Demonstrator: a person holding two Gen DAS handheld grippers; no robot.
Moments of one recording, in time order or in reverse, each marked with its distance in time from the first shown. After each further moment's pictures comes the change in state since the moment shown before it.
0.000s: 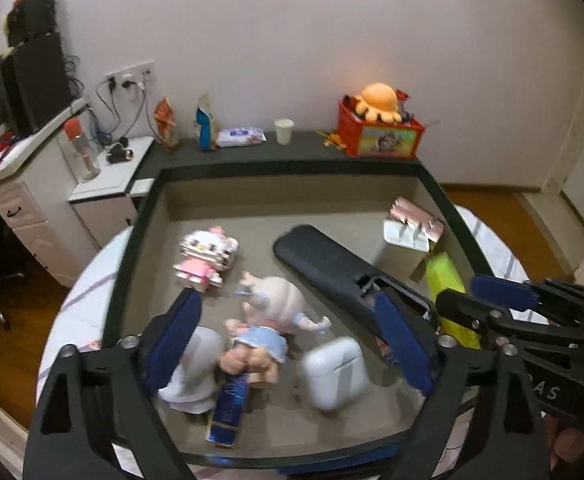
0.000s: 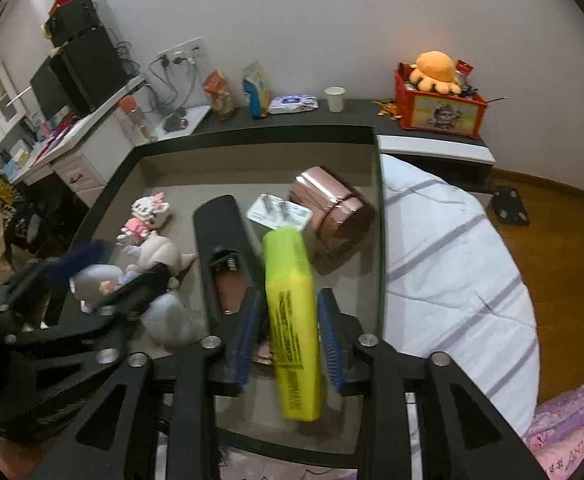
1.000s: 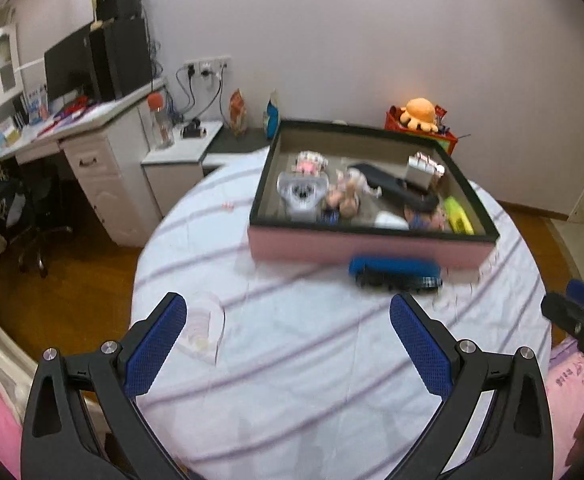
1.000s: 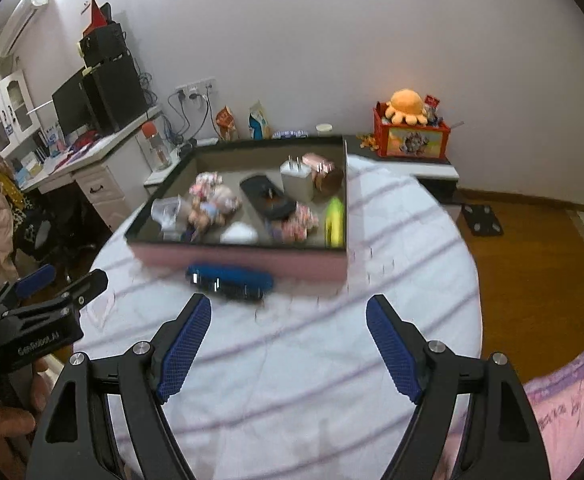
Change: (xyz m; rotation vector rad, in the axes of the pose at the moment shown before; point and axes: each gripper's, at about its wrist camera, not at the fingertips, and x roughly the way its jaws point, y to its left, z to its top) left arm -0.146 0.040 -0.132 -0.117 -0.018 0.151; right arm -0.141 0.027 -0.139 -0.011 -0.142 -0.015
